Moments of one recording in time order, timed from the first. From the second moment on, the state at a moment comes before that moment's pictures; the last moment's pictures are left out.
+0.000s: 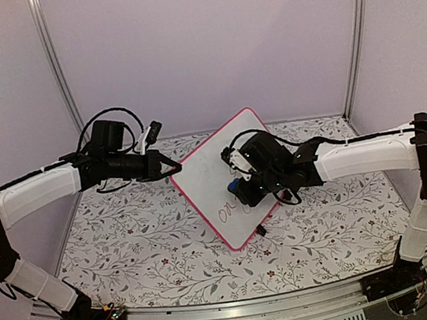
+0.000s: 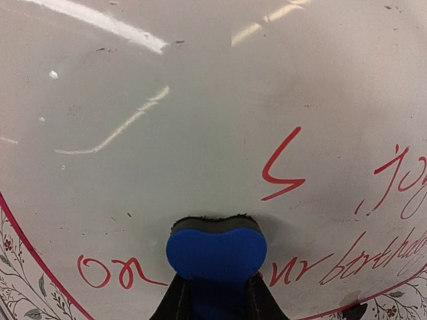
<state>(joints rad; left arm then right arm) -0.50 1.47 1.08 -0.22 0.59 -0.35 0.95 1.74 1.21 -0.25 0.17 0.15</state>
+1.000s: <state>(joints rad) -0.50 1.47 1.08 -0.22 0.60 -0.35 0.85 1.83 1.45 -0.33 0.16 0.07</state>
